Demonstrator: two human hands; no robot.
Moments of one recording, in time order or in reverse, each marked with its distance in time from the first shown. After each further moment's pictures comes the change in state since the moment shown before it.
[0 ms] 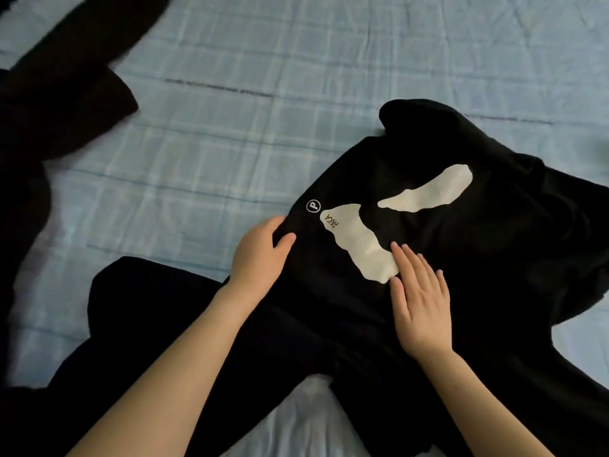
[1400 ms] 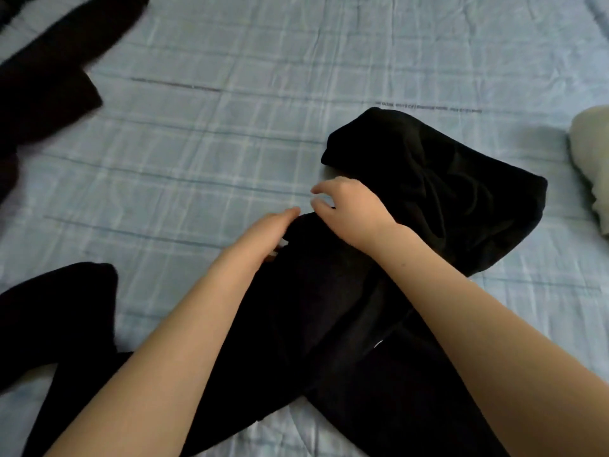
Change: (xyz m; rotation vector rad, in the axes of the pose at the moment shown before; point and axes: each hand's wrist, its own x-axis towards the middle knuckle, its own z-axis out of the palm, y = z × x) left_hand -0.051 0.169 0.059 -0.475 -0.304 -0.603; right_hand 0.076 0.006 -0.123 -0.033 -0.276 -0.332
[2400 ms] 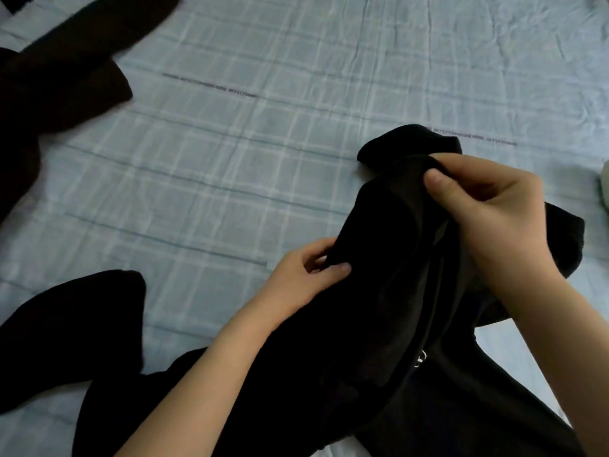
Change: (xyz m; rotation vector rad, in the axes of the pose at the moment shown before) left_hand -0.015 -0.045 -0.033 -0.272 -0.242 0.570; right_hand -0.040 -0.043 -0.061 0.723 0.503 -0.180
